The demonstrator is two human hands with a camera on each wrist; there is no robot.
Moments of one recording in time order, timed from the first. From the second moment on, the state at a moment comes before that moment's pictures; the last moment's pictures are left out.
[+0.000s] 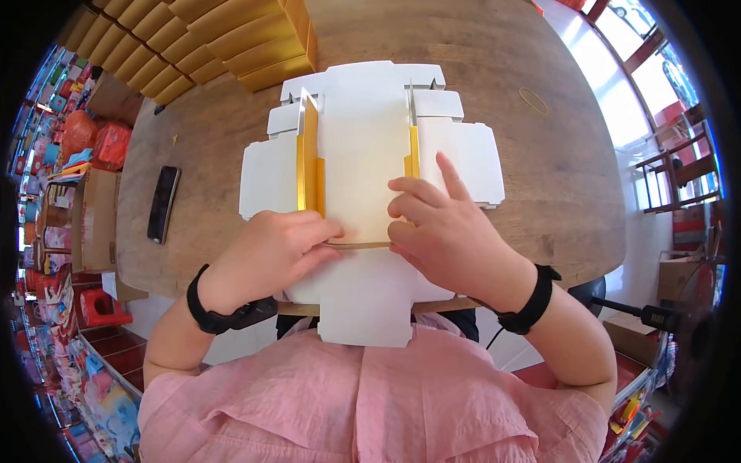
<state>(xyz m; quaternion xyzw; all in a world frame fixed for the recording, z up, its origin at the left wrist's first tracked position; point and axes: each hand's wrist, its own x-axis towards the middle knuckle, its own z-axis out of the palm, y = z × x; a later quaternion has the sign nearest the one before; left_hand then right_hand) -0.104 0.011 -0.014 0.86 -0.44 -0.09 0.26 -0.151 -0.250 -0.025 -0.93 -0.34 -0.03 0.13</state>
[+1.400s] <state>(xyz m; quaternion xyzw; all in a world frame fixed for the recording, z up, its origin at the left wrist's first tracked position) -0.090 0.032 0.007 0.75 -0.23 -0.45 0.42 -0.188 -0.232 -0.042 -0.87 -0.22 -0.10 0.43</state>
